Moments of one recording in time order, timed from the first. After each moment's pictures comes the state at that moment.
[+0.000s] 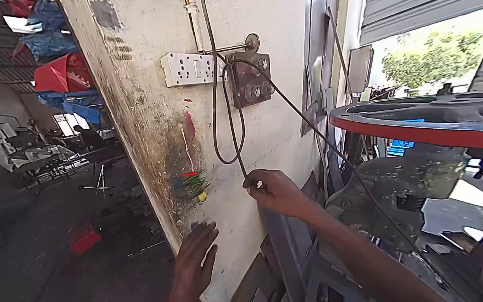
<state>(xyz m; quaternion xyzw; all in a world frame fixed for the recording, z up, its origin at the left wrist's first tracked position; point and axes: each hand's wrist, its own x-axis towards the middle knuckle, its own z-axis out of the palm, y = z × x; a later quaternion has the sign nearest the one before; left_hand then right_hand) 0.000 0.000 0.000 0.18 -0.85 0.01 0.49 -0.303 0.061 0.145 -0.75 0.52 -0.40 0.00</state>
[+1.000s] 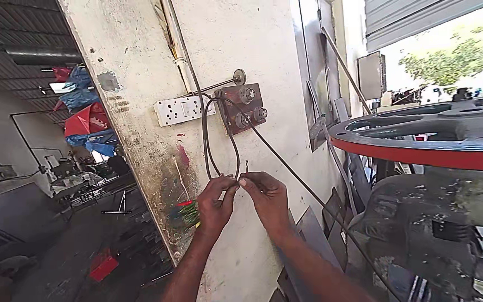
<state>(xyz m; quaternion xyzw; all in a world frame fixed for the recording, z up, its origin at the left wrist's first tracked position) -0.168 -0.051 0.176 -0.03 -0.76 -0.01 0.65 -0.293 0.036 0.168 -0.53 0.20 -0.82 0.04</state>
